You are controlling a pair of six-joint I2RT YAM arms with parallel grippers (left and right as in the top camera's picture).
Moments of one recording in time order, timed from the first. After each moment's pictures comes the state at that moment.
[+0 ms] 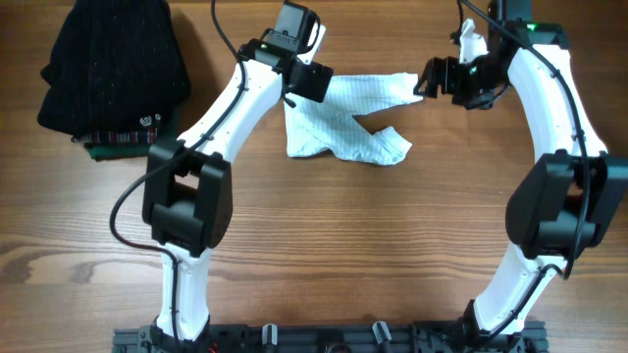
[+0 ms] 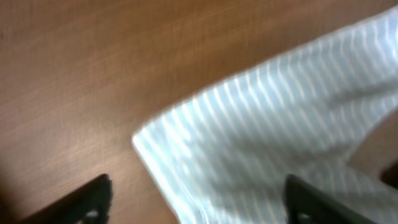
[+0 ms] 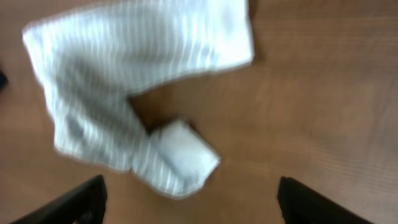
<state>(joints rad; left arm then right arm) -0.40 2.19 1.86 -0.76 -0.03 0.00 -0.04 2.05 1.81 -1.16 -0.38 0.02</state>
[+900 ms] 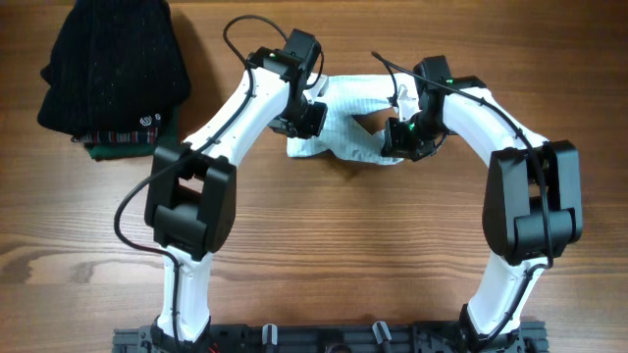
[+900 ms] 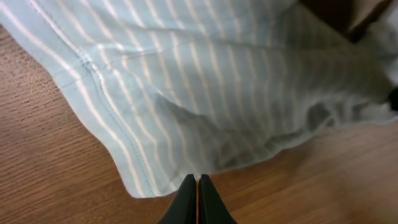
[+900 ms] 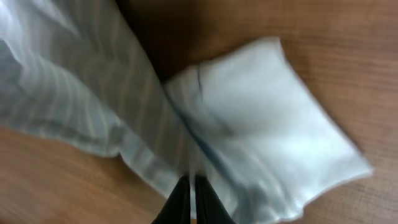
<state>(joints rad) -0.44 2.18 1.80 -1.05 0.19 -0.12 0.16 2.04 1.38 -0.83 -0.40 0.11</state>
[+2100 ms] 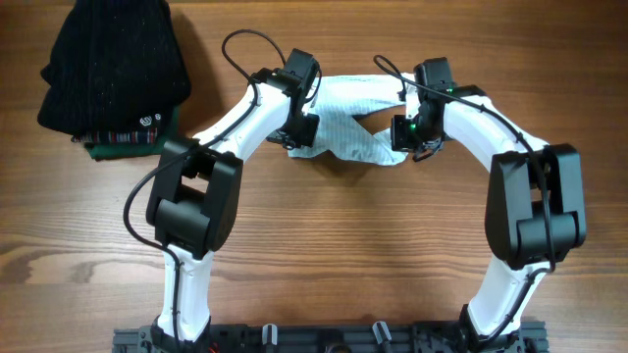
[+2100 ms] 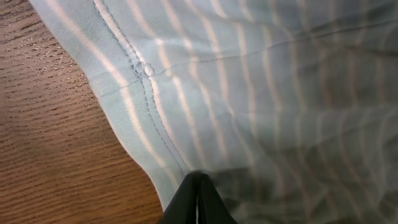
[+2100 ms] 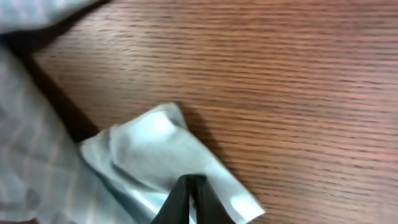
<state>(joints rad) -0.44 2.19 1.64 -0.87 0.04 -0.16 0.15 2.02 1.30 -0.66 -0.16 0.16</state>
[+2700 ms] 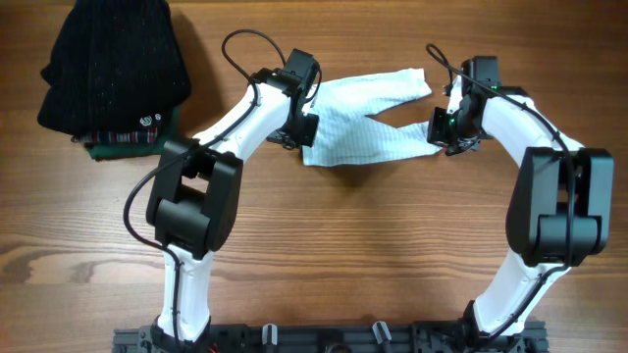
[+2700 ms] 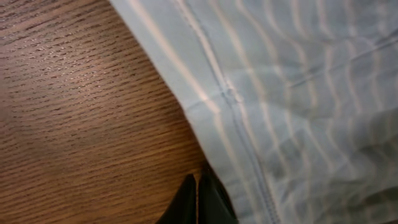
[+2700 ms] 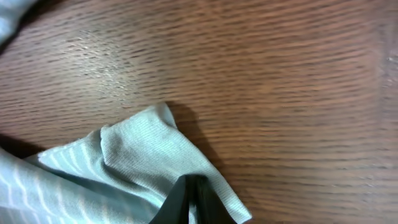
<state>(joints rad) -0.44 2.19 1.64 -0.87 0.03 -0.16 -0.03 2.01 1.30 -0.67 -0.13 0.19</state>
